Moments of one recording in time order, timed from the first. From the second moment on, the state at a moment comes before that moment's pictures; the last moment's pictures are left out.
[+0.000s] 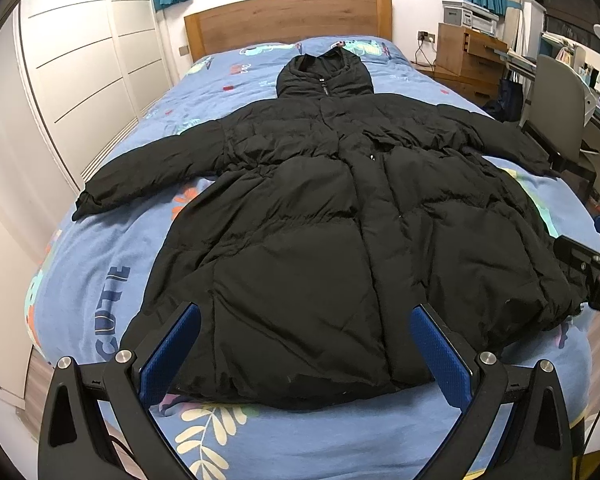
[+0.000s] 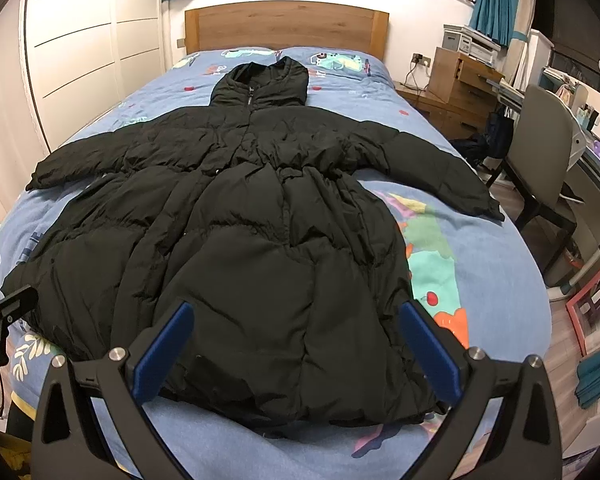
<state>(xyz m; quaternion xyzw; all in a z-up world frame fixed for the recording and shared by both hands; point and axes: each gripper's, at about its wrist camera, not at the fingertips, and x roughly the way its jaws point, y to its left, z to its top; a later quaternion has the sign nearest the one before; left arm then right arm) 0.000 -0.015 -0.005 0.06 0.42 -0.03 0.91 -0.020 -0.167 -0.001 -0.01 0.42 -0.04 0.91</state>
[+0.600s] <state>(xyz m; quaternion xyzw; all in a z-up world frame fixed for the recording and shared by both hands) 0.007 -0.043 0.021 0.06 0.40 -0.04 0.91 -0.012 -0.159 0.030 -0.08 0.42 -0.04 0.90</state>
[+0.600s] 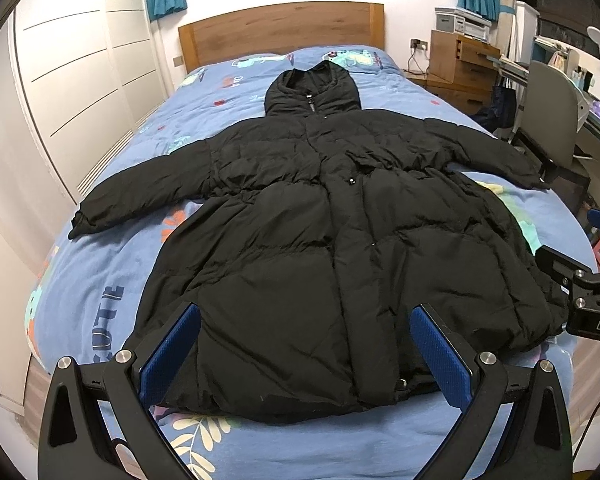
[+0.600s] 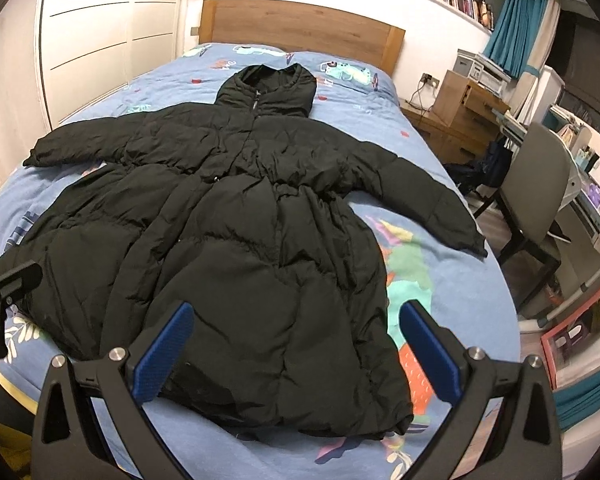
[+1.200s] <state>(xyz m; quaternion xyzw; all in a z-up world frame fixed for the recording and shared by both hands) 0.008 -0.033 0.022 0.04 0.40 -0.05 0.91 -0.004 -0.150 0.025 -0.05 0.44 -0.02 0.89</state>
